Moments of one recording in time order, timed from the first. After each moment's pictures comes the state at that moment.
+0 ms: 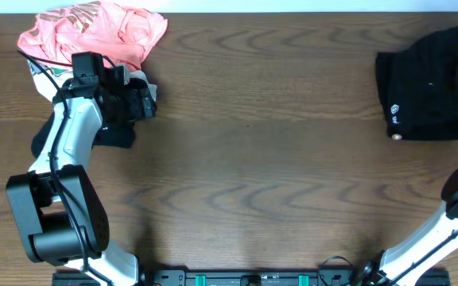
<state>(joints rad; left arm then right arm) 0.15 1.79 1.27 -0.67 0.28 -0.07 -0.58 2.11 1.97 -0.99 -0.43 -0.46</state>
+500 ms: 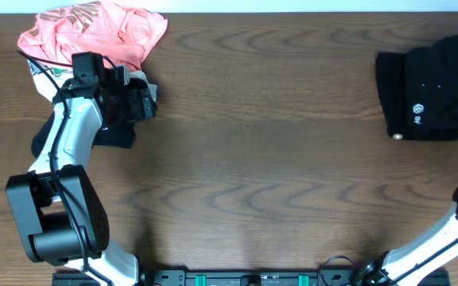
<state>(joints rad) 0.15 1.79 1.27 -0.68 0.28 -0.07 -0.70 2.12 1.97 -0.91 -0.42 -0.46</state>
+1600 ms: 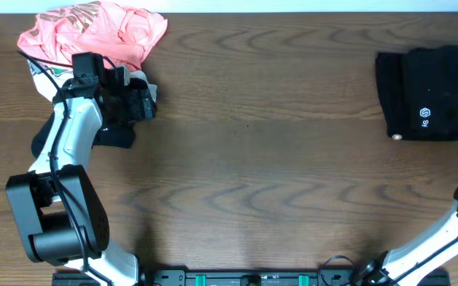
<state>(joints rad) 0.15 1.79 1.27 -0.68 0.28 -0.07 -0.68 2.15 2.07 -1.04 -0.61 -0.19</state>
